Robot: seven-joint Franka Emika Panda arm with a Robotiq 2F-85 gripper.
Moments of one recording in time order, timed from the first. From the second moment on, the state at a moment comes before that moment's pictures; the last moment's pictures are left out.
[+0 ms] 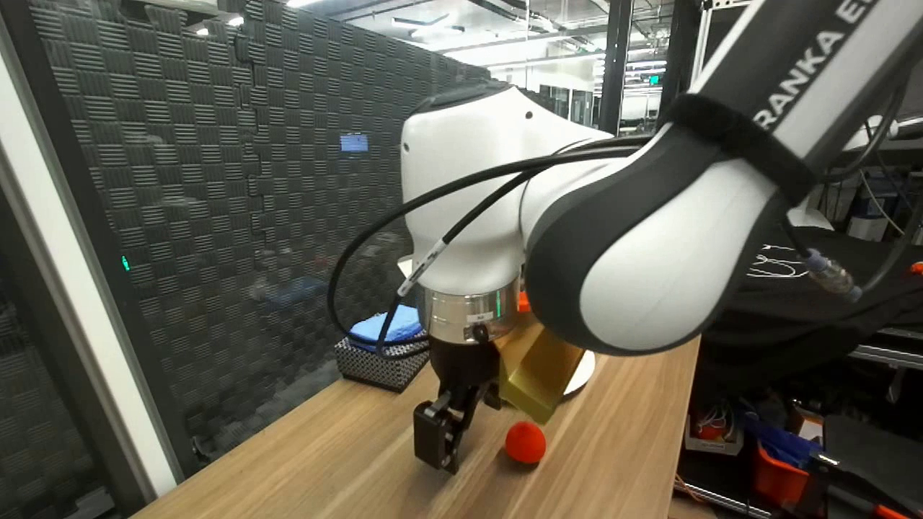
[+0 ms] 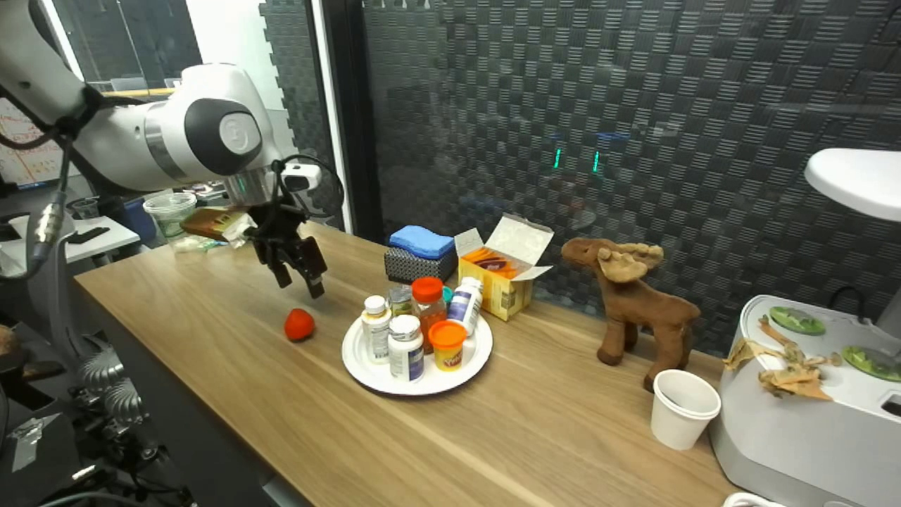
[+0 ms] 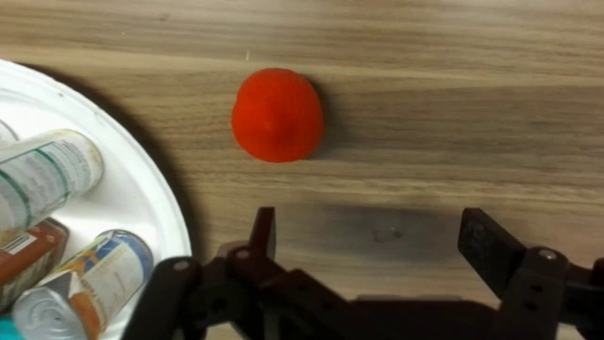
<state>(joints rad) 0.36 0.31 0.05 -2.25 -0.36 2.59 0.53</state>
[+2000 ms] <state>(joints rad) 0.20 0.34 0.11 -2.25 -0.03 2.48 0.21</state>
